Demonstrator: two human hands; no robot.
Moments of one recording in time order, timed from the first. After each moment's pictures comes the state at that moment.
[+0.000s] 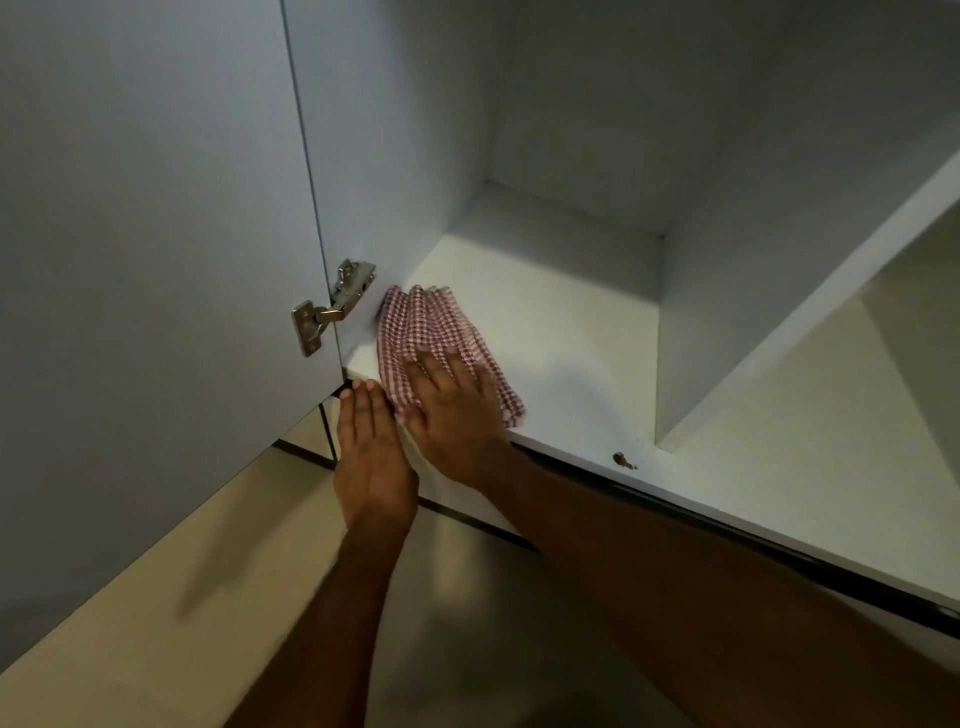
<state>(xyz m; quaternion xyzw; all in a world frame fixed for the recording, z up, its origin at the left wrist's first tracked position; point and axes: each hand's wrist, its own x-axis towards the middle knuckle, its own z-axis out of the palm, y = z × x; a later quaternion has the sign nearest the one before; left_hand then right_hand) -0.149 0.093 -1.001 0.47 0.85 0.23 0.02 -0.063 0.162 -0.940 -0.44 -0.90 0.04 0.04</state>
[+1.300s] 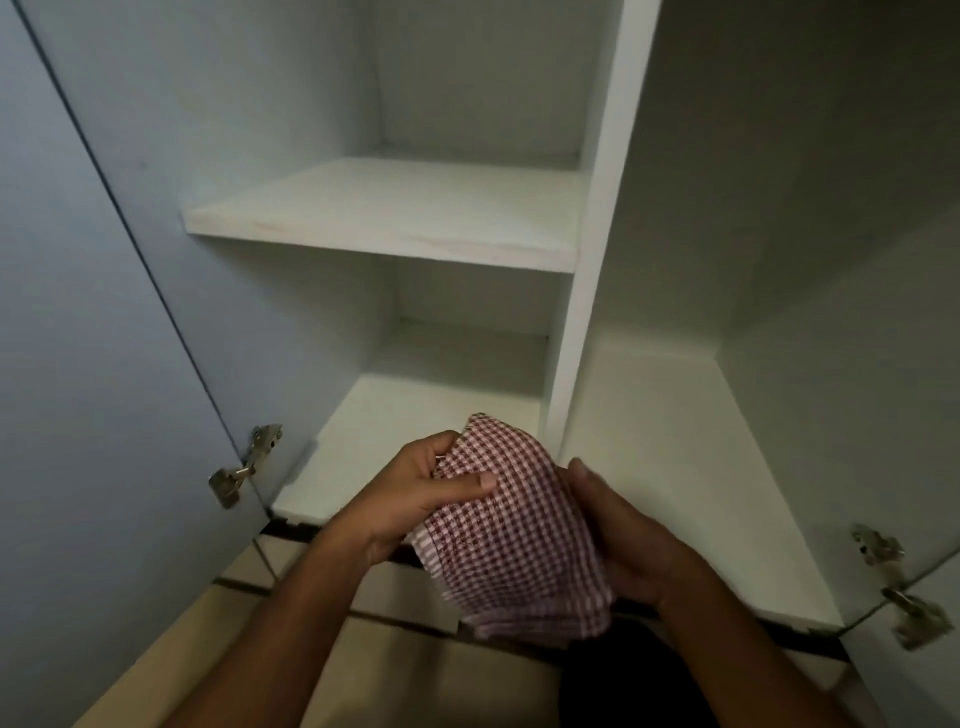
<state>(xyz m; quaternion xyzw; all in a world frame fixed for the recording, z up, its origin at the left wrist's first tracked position) -0.022 0.090 -0.746 0.50 0.47 0.41 0.60 0.202 0.095 -0.752 -0.40 -0.40 0.75 0.34</state>
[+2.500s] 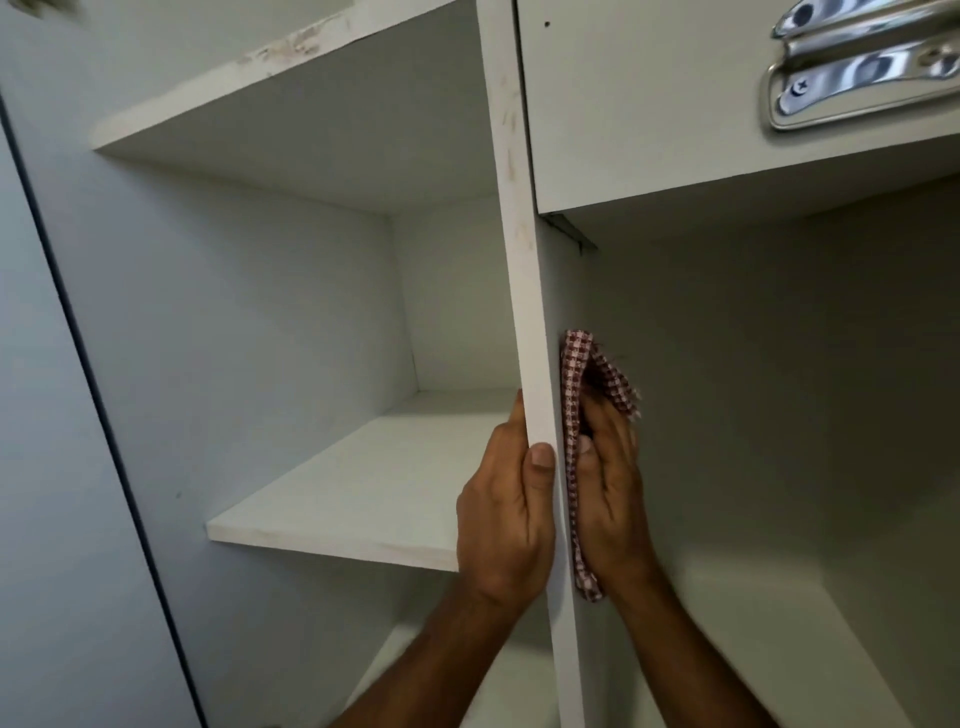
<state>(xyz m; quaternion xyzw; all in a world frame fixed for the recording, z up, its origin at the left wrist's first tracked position) 0.090 0.233 -0.576 0.67 0.39 0.63 -0.01 0.185 0.297 -0.594 -0.22 -0.66 0.13 0.70</state>
